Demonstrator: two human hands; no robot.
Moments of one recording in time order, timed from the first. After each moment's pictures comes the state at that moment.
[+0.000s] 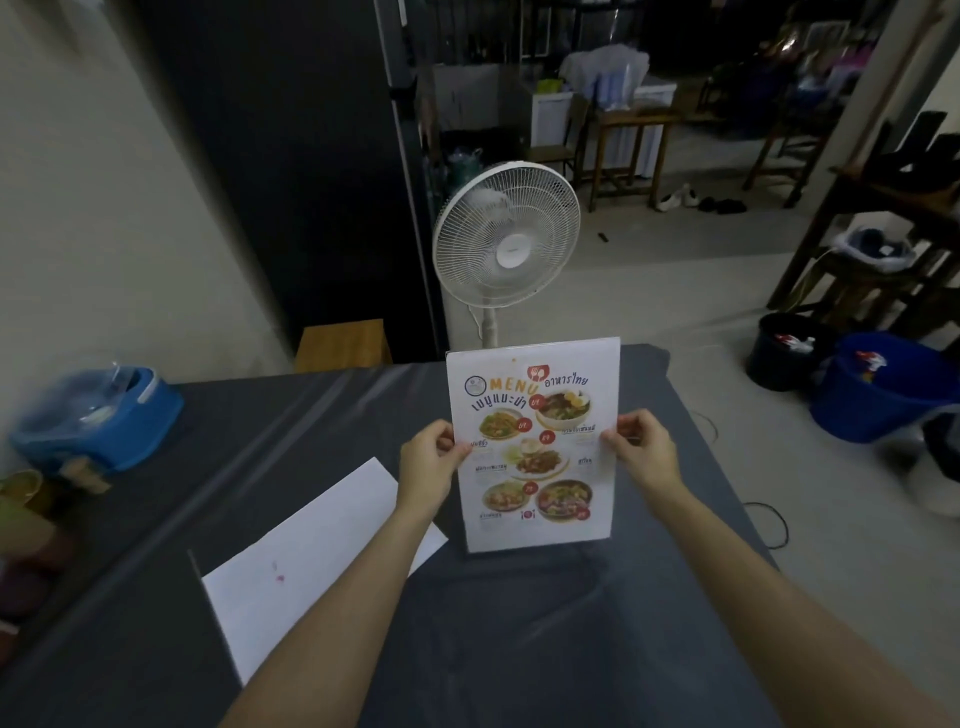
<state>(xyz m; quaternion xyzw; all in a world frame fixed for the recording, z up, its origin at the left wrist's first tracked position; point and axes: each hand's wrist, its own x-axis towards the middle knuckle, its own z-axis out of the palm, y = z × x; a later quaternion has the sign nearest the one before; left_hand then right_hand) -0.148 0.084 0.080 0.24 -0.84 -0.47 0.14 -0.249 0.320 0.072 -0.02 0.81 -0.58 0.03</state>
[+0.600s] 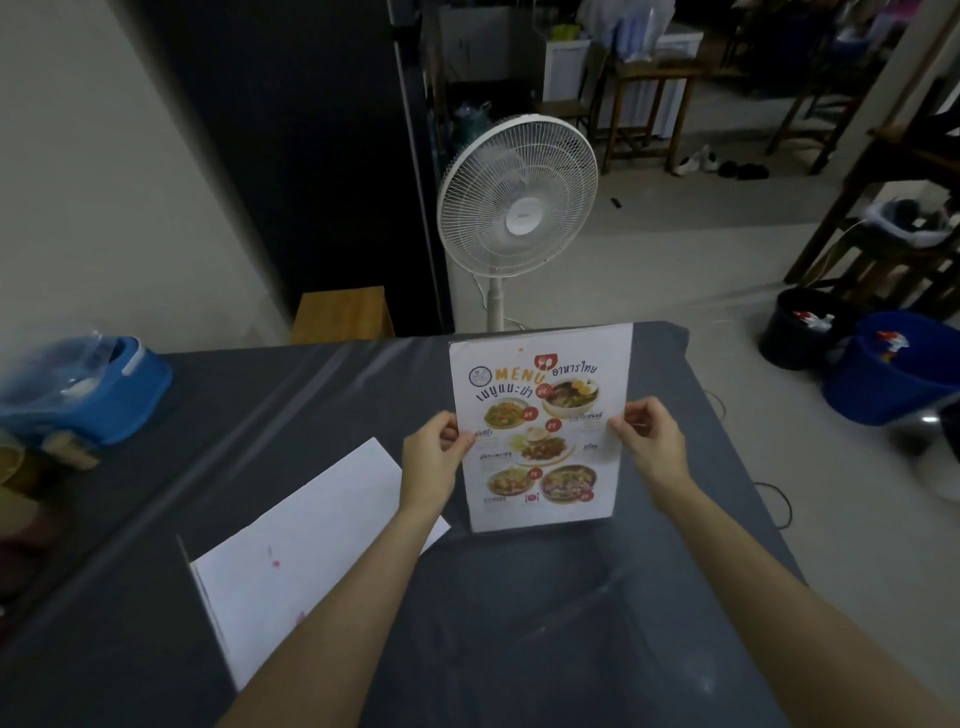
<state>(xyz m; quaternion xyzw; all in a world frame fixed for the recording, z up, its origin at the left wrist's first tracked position) -0.158 0.075 0.051 0.24 -0.83 -0.47 0.15 -0.267 0.307 0.047 -0.02 0.80 -0.60 0.04</state>
